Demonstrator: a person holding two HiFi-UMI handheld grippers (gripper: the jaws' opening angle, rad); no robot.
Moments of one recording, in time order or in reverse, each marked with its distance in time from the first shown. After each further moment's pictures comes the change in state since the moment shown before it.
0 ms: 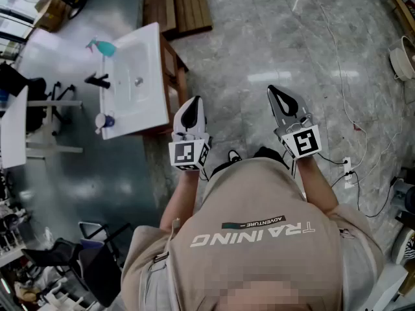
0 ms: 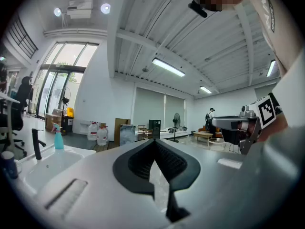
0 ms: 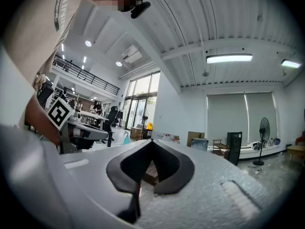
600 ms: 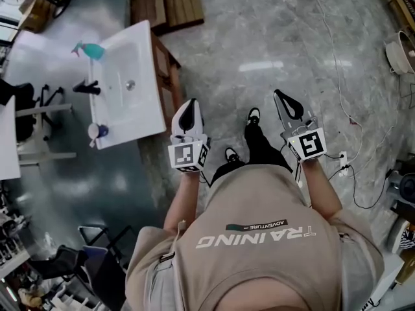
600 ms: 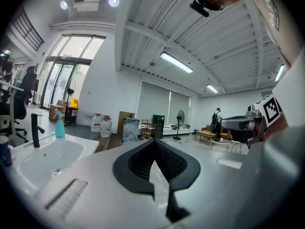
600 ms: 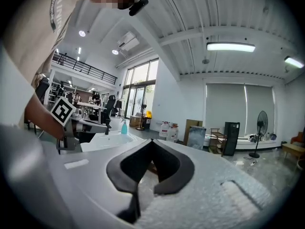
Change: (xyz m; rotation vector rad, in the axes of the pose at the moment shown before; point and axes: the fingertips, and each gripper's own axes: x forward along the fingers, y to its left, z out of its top) left arm 0.036 0.046 -0.036 -0.053 0.053 0.042; right arm 0.030 -0.023 -0.044 0.021 0.133 -0.007
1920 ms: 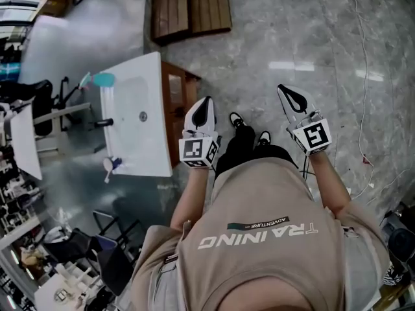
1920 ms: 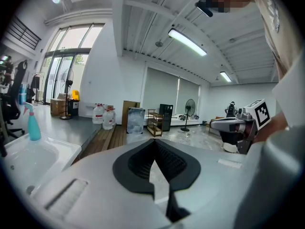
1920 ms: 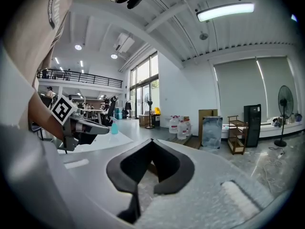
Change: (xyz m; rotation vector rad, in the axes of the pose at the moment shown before) left arm 0.264 0.048 0.003 -0.023 0.143 0.069; right arm 0.232 -0.194 -0.047 0.107 0.042 0.191
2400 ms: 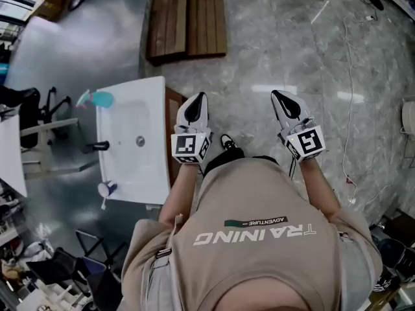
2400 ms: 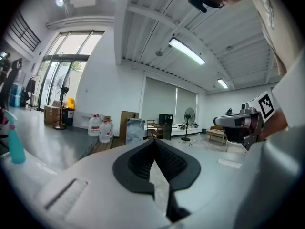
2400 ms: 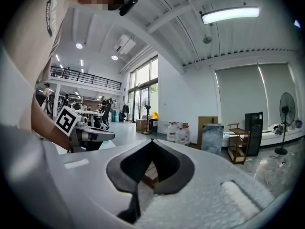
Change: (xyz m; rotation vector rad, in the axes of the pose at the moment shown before) left arm 0.079 0.085 0.062 0.032 -0.123 -0.046; right arm 0.097 -0.020 0.066 -0.024 -0.052 -0.021
